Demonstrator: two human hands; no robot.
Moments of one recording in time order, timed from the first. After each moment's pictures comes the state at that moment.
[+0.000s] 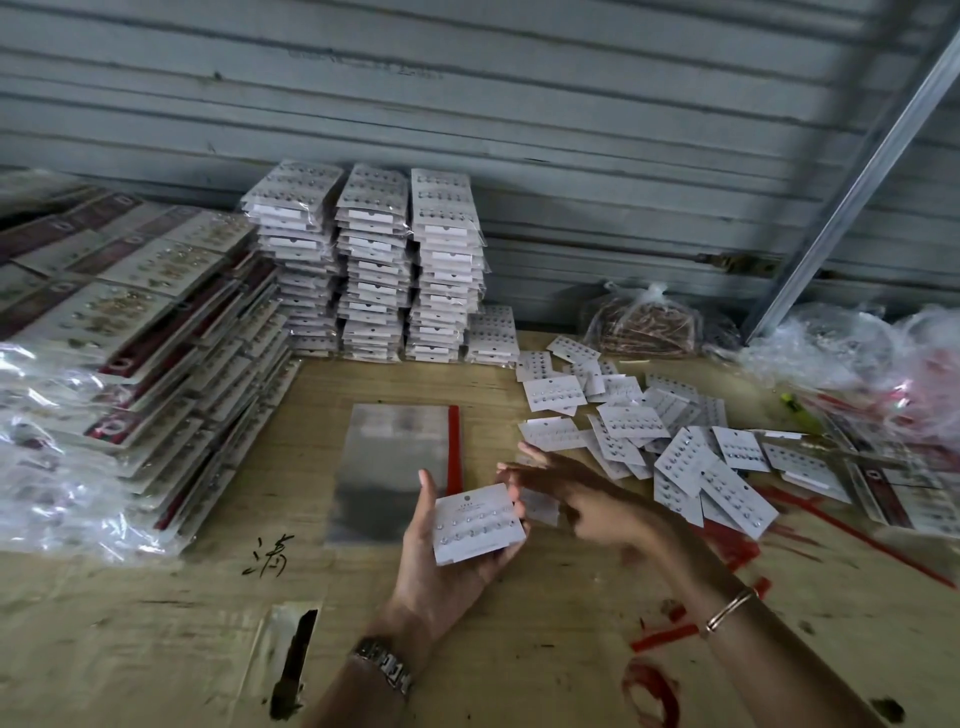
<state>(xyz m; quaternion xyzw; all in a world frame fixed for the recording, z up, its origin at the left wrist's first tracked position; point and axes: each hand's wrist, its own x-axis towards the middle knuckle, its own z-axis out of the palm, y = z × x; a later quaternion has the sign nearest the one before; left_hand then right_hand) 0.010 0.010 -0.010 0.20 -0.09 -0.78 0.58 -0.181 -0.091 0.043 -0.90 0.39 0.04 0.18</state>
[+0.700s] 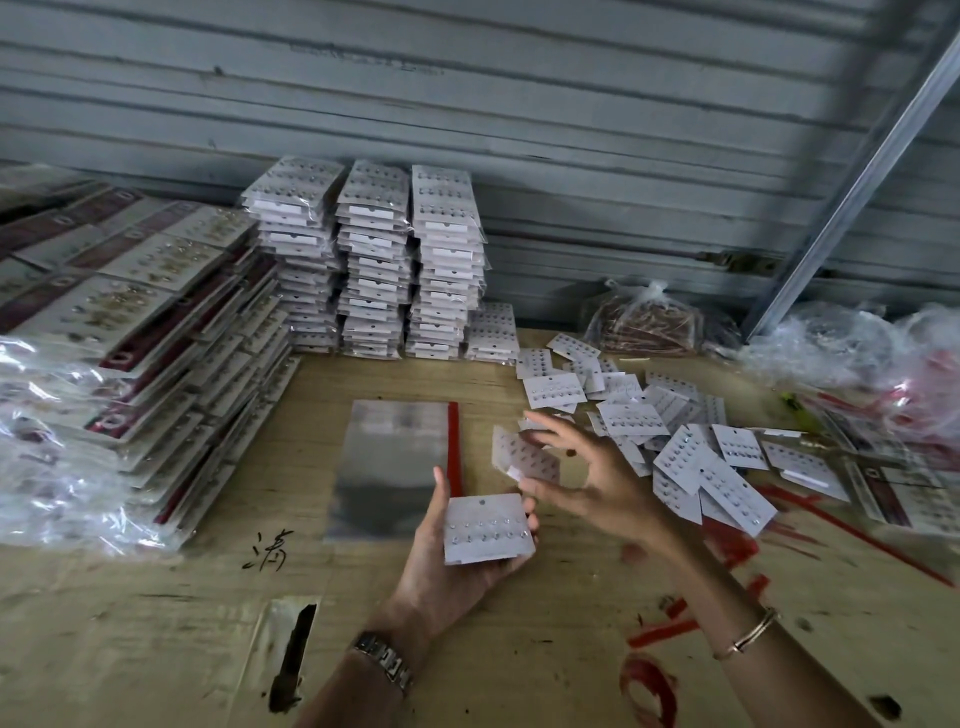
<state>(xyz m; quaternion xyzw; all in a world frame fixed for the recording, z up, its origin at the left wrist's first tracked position) 0.007 0.008 -0.015 0.22 -0.15 -0.80 0.54 -0.177 -0.072 0.066 -0.82 0.39 -0.22 0.35</state>
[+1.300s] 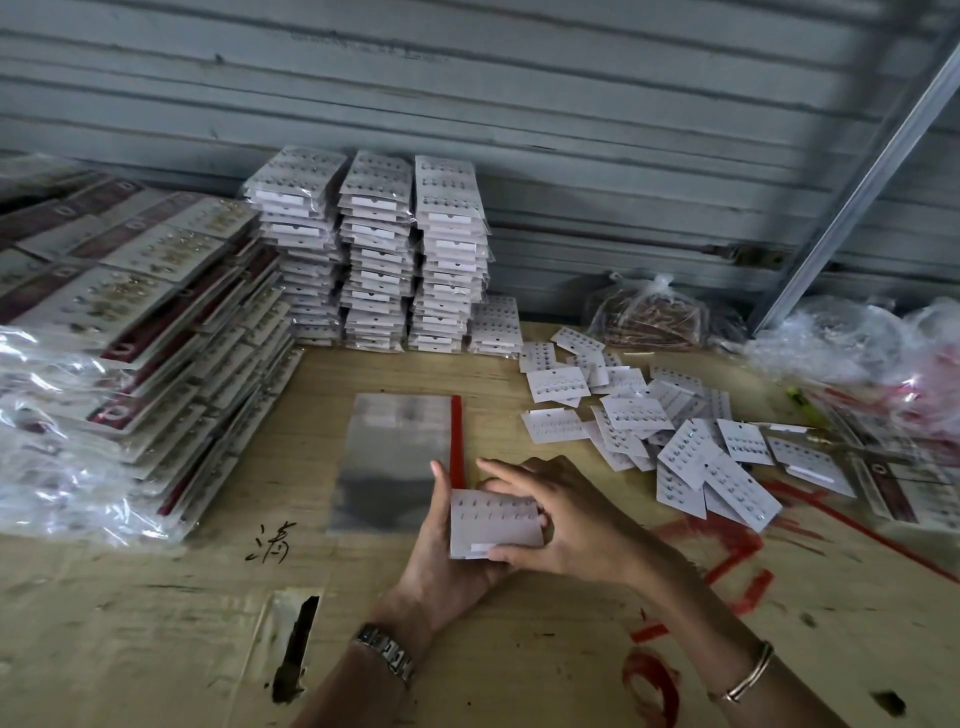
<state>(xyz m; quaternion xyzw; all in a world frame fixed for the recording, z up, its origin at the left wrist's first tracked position) 0.009 0.008 -0.020 0.23 -0.16 -0.80 0.53 -0.155 -0.036 0.063 -0.91 0.35 -0.07 0.19</state>
